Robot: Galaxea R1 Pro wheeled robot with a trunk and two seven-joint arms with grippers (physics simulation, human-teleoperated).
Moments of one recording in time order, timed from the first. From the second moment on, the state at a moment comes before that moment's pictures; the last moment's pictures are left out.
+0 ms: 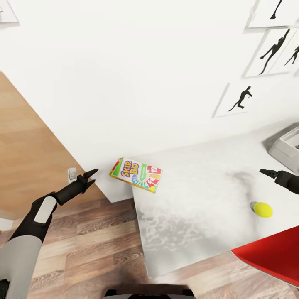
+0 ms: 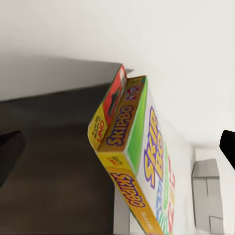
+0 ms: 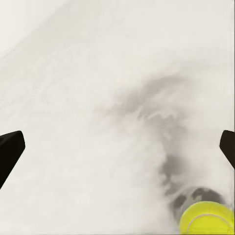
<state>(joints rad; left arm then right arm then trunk) -0.78 0.22 0.25 -0.79 0.81 0.68 -0.63 -0.52 -0.56 -0.41 -1.61 -0.97 1.04 -0.18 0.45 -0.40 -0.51</state>
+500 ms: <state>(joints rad) -0.81 0.22 0.25 -0.76 0.81 0.68 -0.62 -0.52 -0.56 -0.41 -1.61 -0.97 1.04 -0.18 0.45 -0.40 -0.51</state>
